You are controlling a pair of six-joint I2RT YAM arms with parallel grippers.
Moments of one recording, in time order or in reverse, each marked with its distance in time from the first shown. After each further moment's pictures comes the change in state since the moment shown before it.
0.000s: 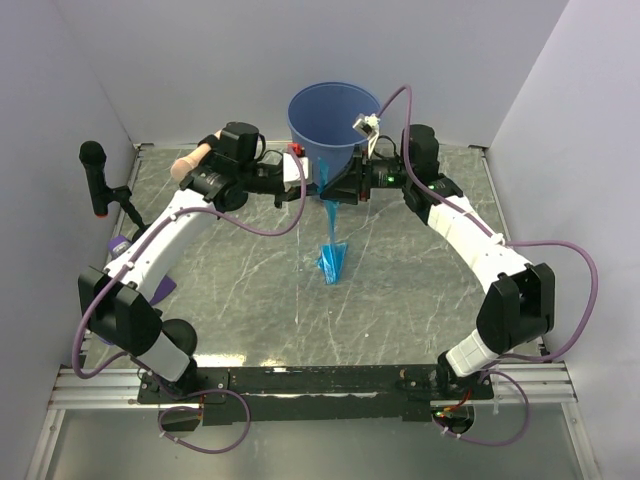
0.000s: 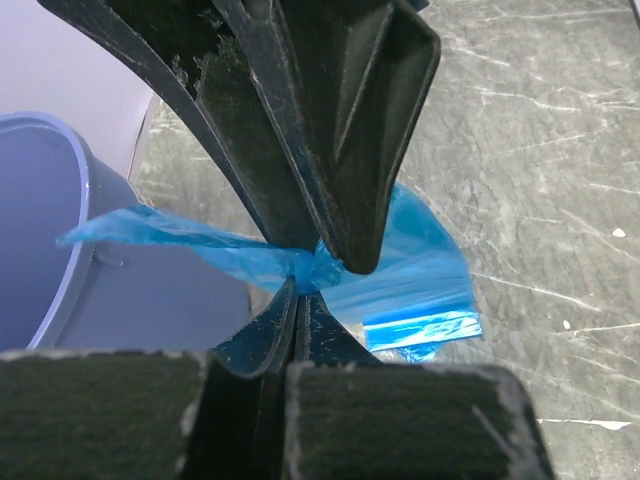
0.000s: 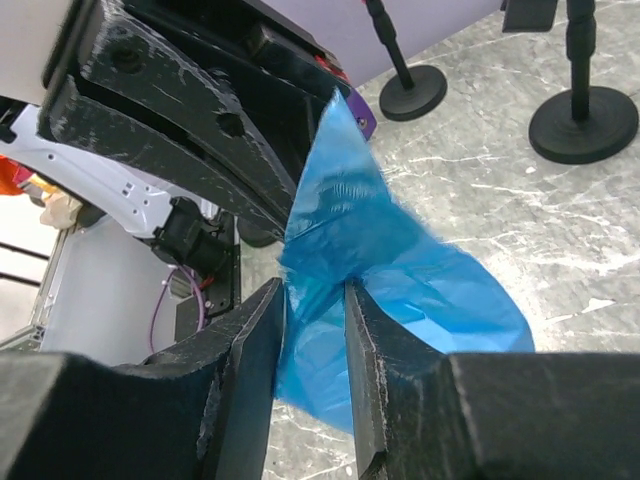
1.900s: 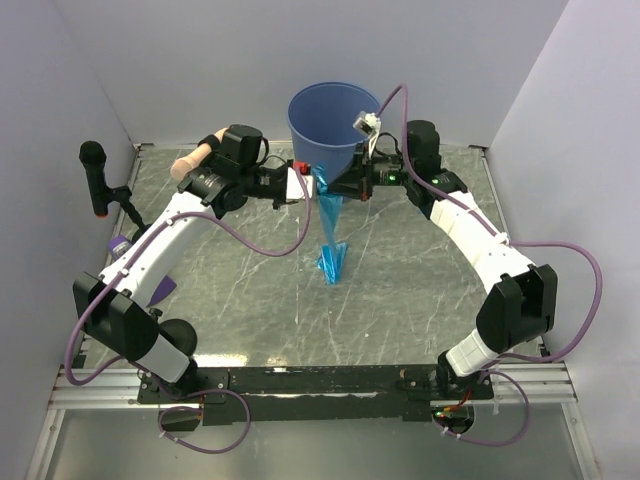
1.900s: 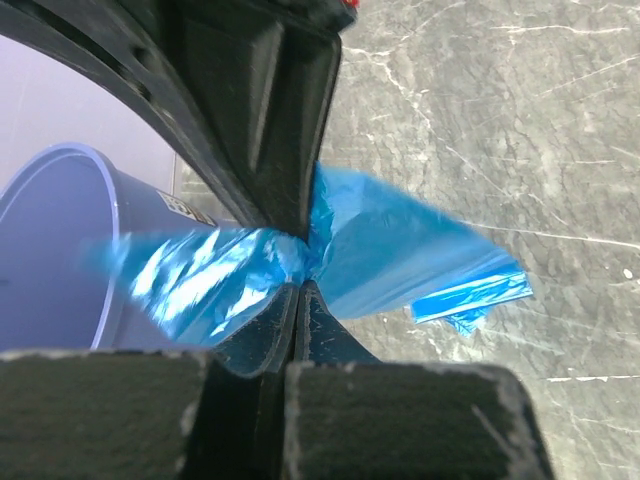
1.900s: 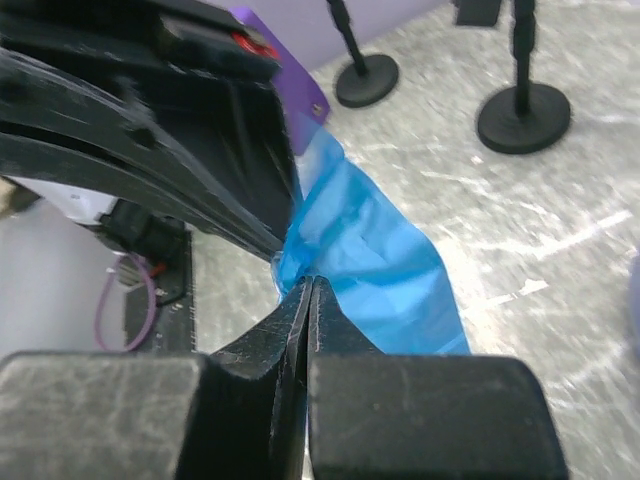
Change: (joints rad) left arm -0.029 -0.028 0.023 -0.111 -0.079 0.235; right arm -0.014 0.006 0.070 -0.163 0.055 -0.181
